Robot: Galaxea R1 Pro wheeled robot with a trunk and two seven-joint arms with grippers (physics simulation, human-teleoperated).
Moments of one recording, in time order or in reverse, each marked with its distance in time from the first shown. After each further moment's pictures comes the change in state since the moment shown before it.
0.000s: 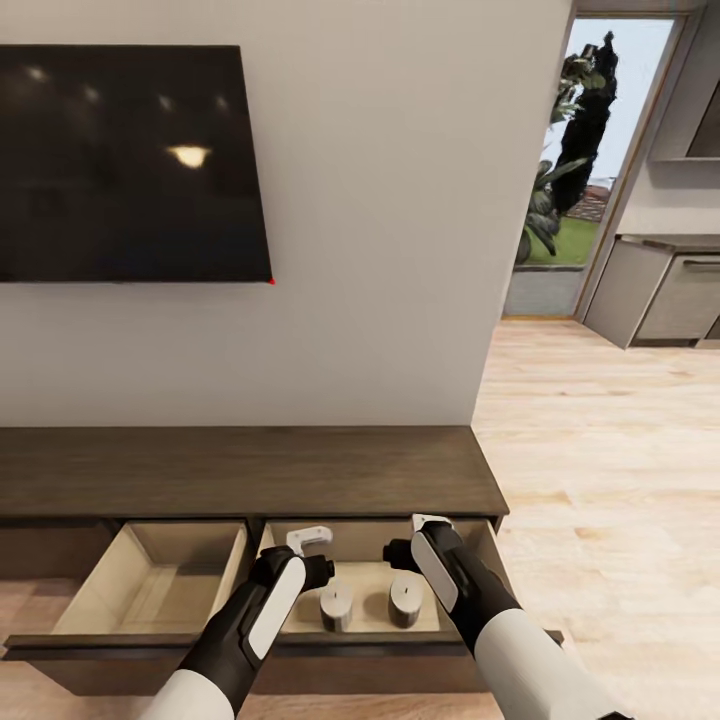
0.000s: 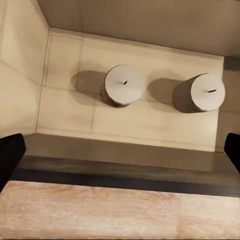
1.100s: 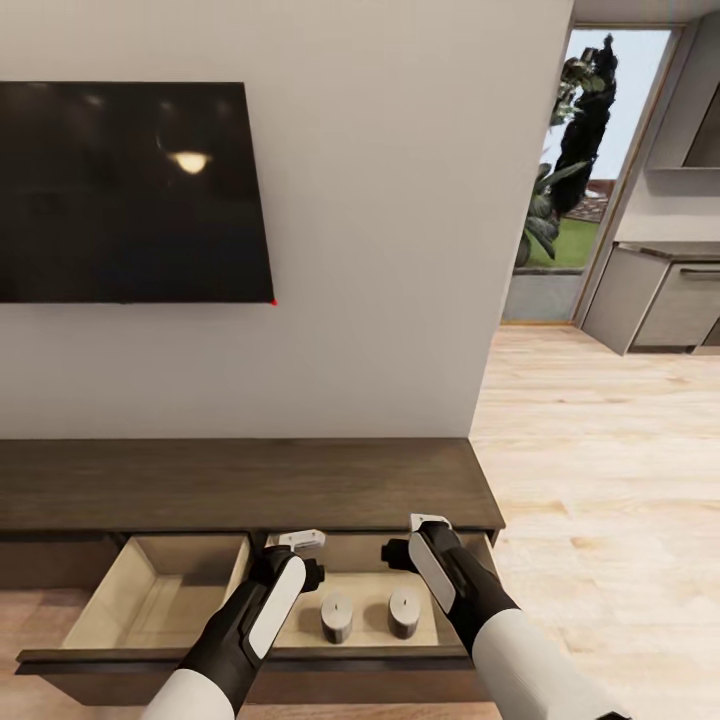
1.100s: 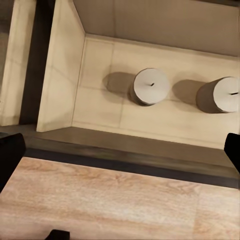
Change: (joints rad) left arm -0.001 -0.001 0.000 -0.002 0.000 0.029 0.121; right arm 0.000 0.007 0.005 0.000 0.011 -0.003 -0.001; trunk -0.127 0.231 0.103
